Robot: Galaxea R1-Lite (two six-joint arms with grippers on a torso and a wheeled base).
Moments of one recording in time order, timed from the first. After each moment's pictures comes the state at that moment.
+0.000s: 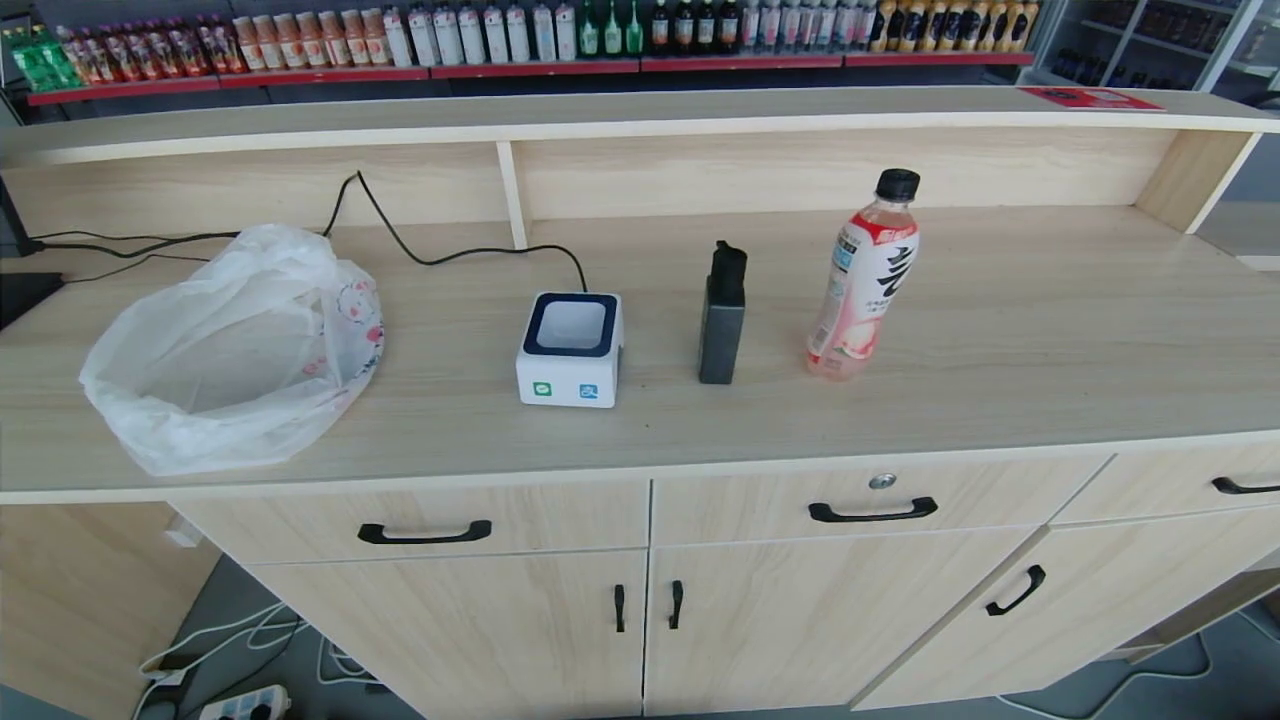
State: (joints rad) left arm 0.00 0.00 0.00 -0.01 0.00 0.00; right arm 0.00 0.00 0.00 0.00 0.03 -0.04
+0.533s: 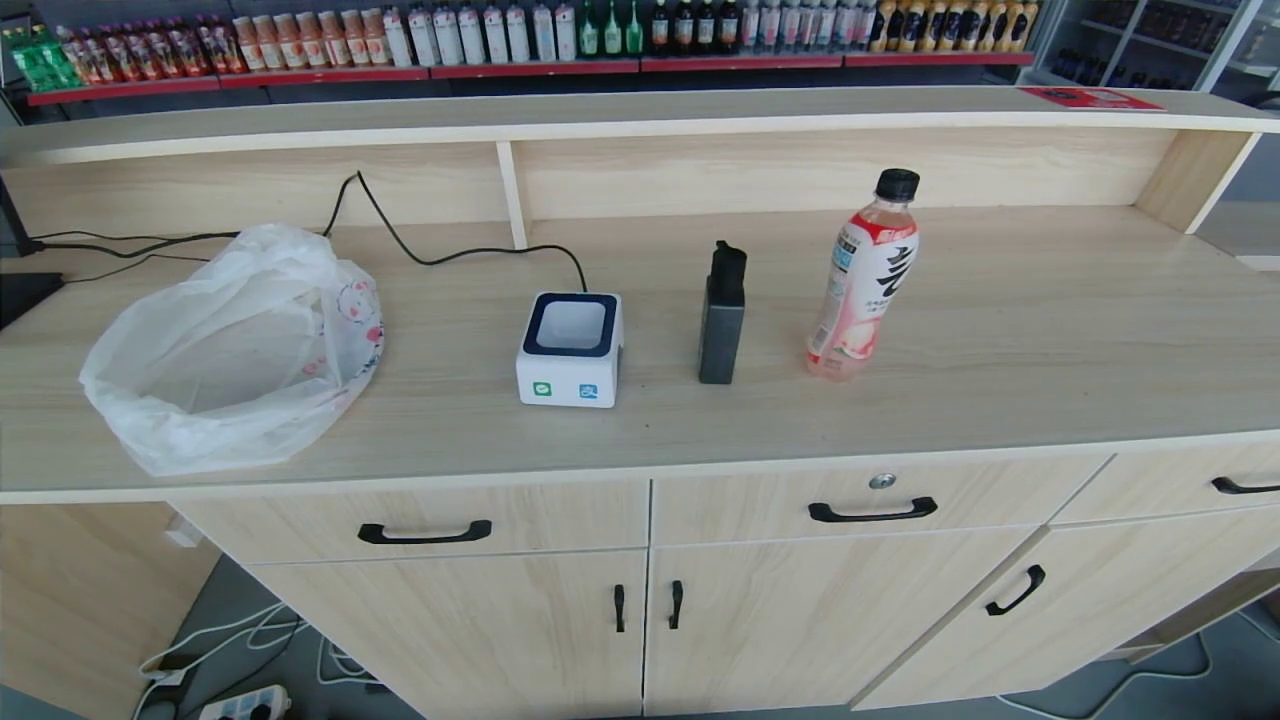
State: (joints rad) left arm 0.00 0.00 0.00 -0.01 0.00 0.00; right arm 0.01 0.24 -0.35 0.01 0.11 -0.07
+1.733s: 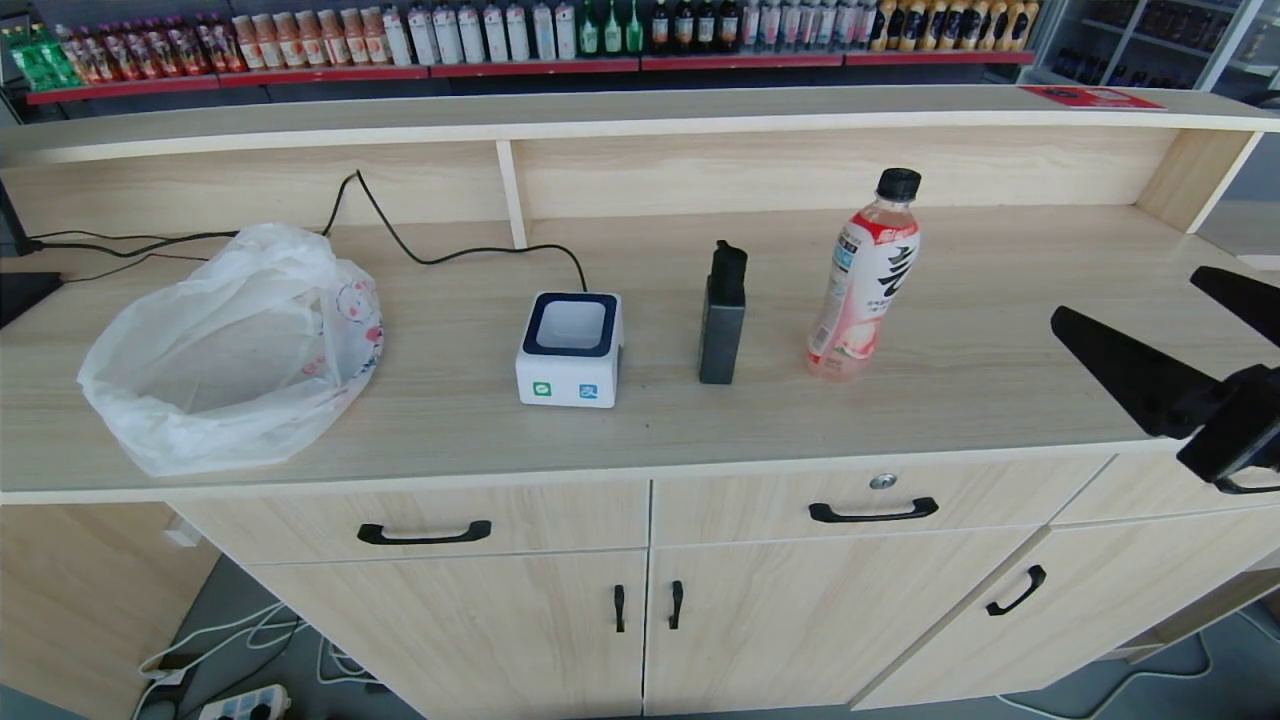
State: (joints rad) left arm 0.00 0.00 0.00 -0.01 0.00 0.00; right arm 0.47 1.13 -0.48 -0.89 -0.19 -0.18
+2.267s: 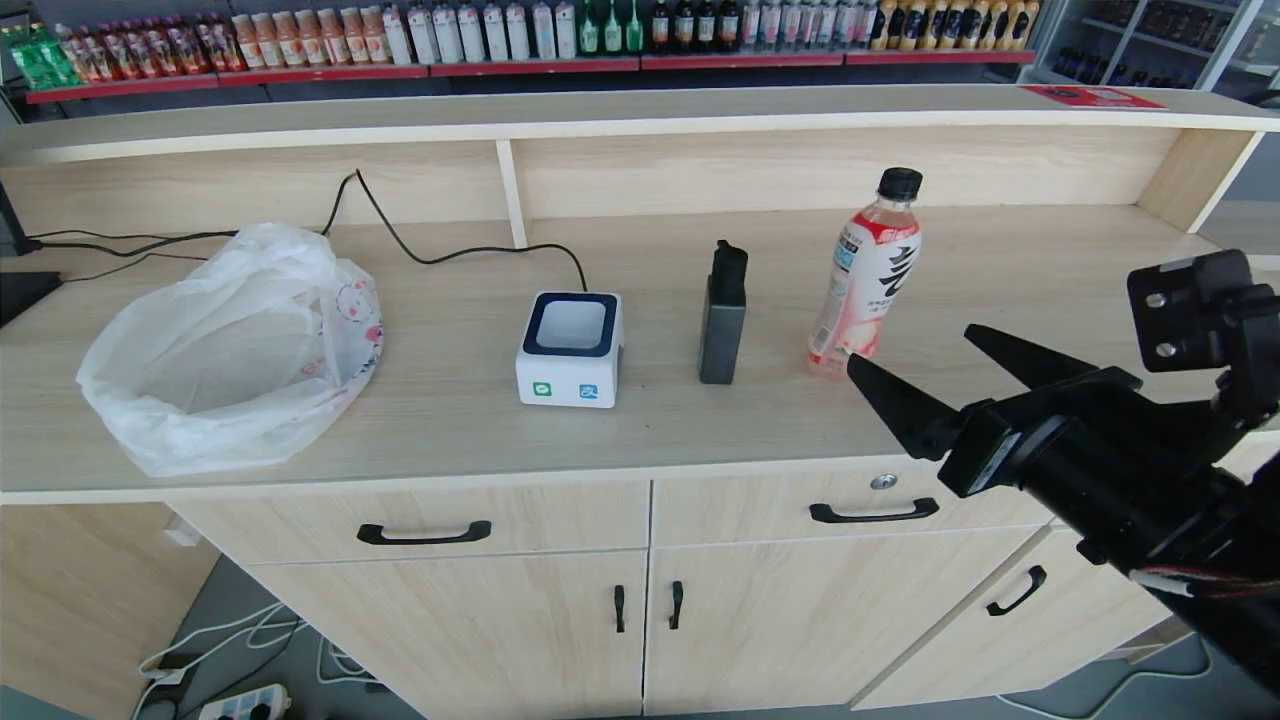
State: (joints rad) left arm 0.00 0.00 0.00 -0.01 0.00 0.00; right arm 0.66 1.46 -0.48 -1.14 -0.29 -0.05
